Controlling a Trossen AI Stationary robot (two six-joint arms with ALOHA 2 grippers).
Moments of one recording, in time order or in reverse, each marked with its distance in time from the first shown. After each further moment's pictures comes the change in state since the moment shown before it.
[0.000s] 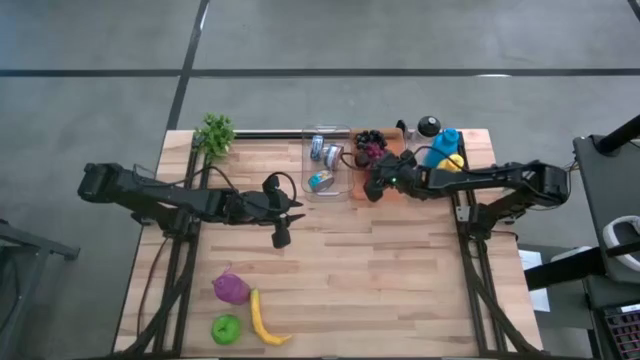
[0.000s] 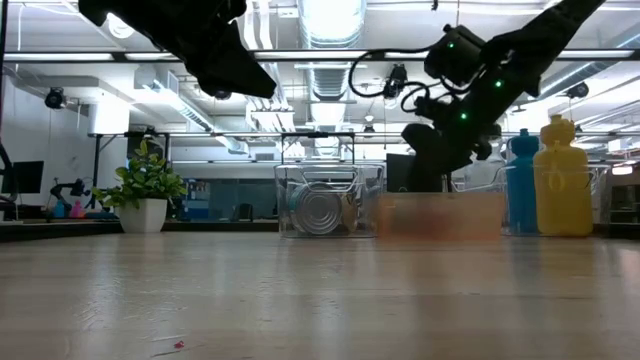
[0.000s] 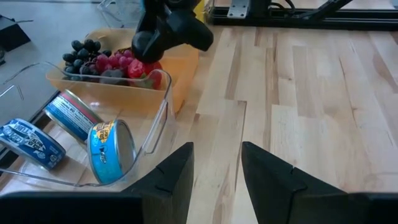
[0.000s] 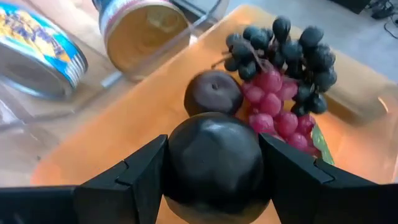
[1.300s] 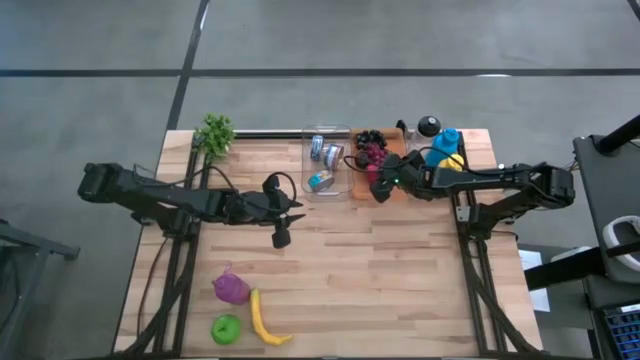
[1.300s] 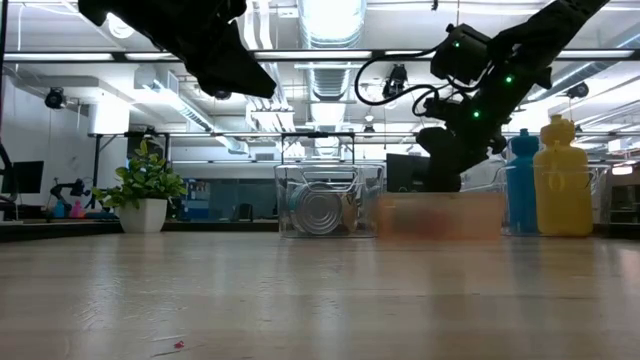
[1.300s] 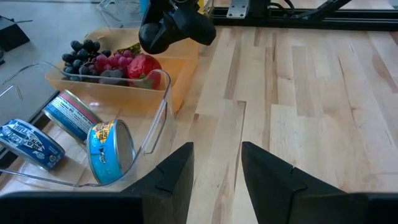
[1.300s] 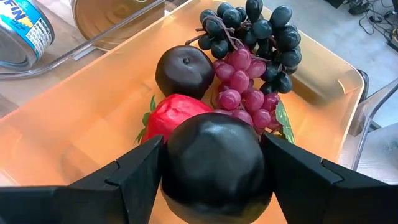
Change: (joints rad) left arm -0.002 0.000 0.000 0.000 0.000 0.000; right arm 0.001 -0.058 0.003 -0.162 0.052 -0.006
